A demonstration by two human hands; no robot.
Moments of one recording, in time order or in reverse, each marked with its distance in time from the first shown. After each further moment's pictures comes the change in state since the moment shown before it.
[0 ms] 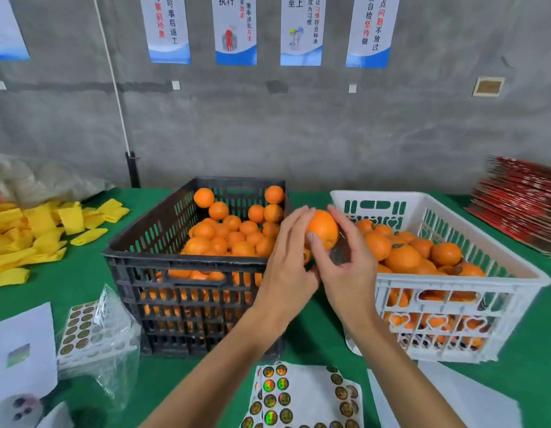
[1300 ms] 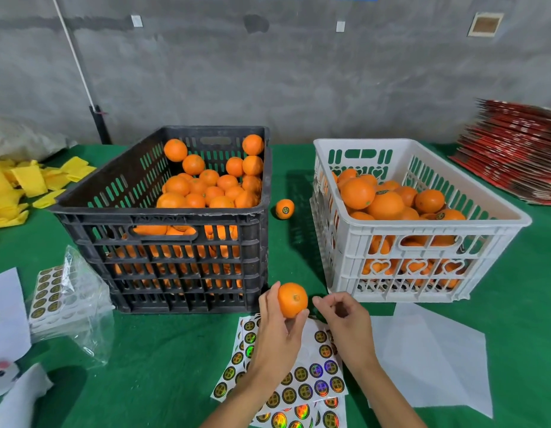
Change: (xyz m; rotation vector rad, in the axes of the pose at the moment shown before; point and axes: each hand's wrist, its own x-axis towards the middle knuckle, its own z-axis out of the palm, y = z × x) left_hand -0.196 -0.035 0.059 -0.166 -0.199 -0.765; right_hand -0.159 0.118 -0.066 -0.059 -0.153 0.692
